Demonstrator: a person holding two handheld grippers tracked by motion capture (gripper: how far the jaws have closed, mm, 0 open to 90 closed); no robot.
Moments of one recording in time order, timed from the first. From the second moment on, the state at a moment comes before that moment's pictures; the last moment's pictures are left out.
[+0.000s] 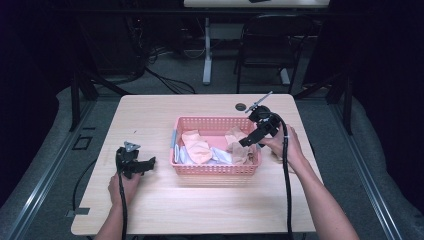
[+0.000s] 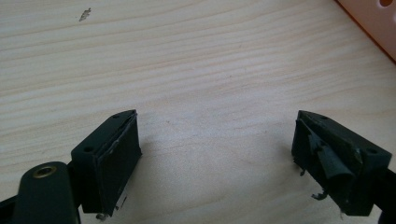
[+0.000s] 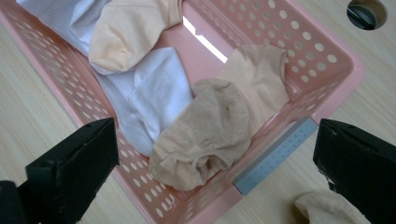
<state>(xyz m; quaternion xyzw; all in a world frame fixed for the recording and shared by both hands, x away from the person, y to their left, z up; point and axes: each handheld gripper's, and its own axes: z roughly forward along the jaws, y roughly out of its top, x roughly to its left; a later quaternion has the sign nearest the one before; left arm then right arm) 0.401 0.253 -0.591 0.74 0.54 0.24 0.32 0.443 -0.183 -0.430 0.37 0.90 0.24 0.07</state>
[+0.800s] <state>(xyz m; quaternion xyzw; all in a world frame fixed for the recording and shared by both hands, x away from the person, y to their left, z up) 0.401 0.253 -0.591 0.74 0.54 0.24 0.32 0.468 -0.145 -0.487 0.36 0.92 0.15 0.02</state>
